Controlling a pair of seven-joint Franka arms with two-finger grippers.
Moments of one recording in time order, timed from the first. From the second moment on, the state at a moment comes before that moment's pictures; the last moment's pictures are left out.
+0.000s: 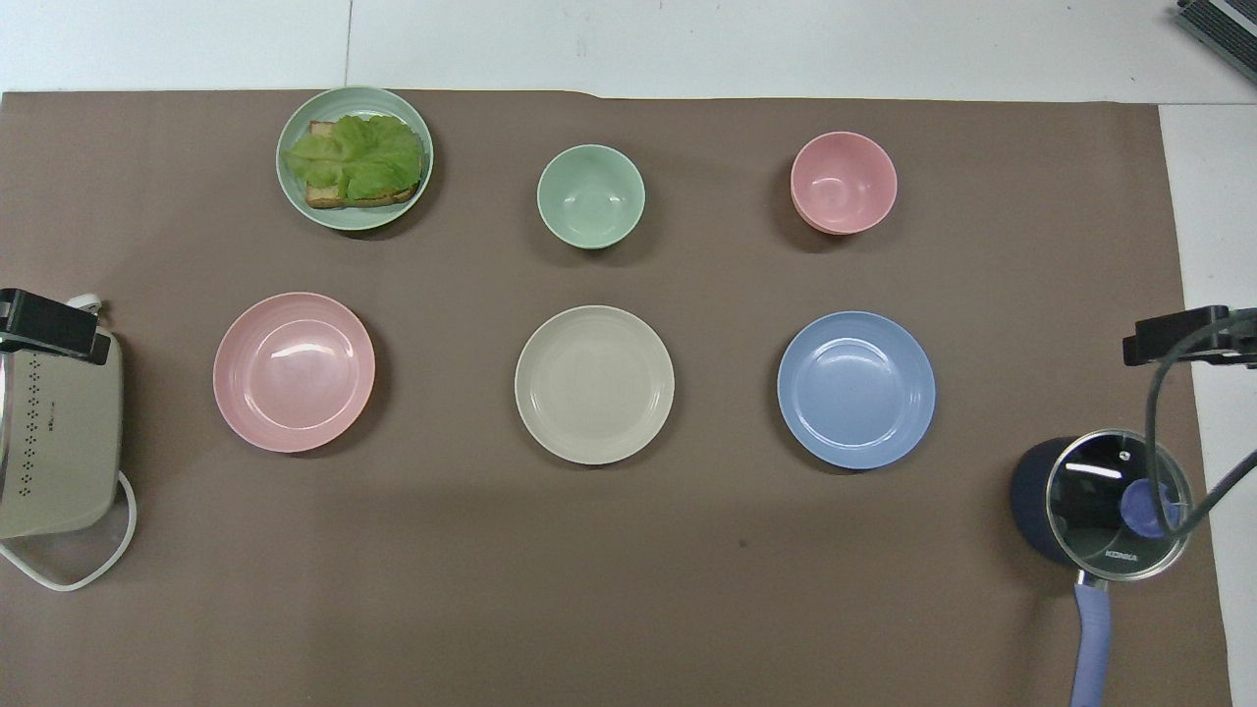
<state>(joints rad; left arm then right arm) -0.16 0.01 0.12 -1.44 -0.01 1.38 0.07 0.07 -0.08 -0.10 -1.60 -0.02 1.53 0.02</state>
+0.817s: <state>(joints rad) -0.10 0.02 0.15 -1.82 -0.01 1.78 0.07 0.07 -0.08 -0.10 -1.60 -0.02 1.53 0.02</state>
